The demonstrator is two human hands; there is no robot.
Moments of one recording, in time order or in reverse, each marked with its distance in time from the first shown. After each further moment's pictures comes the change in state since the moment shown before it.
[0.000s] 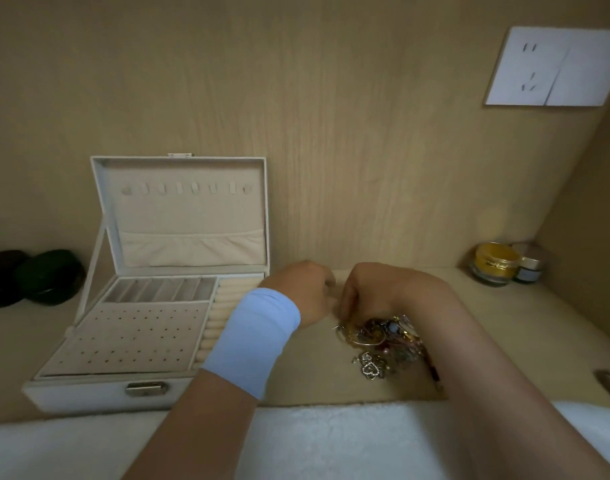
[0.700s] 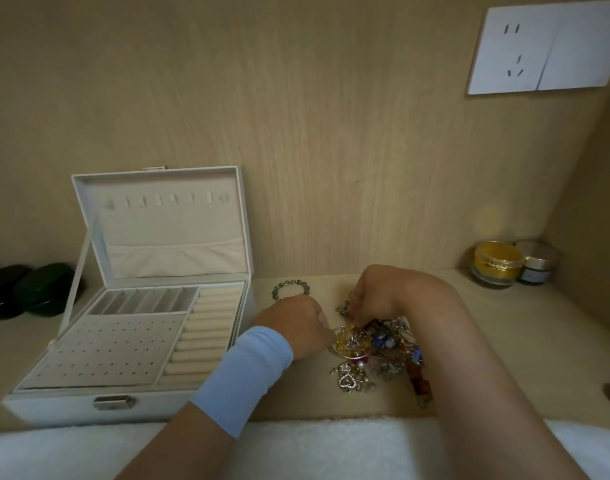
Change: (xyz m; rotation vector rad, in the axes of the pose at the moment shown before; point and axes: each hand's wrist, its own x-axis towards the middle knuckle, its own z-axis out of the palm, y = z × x) left_hand 0.003 0.023 0.038 -0.114 -0.060 -0.179; right_hand 0.010 0.047 -0.006 0.109 -0.016 0.157
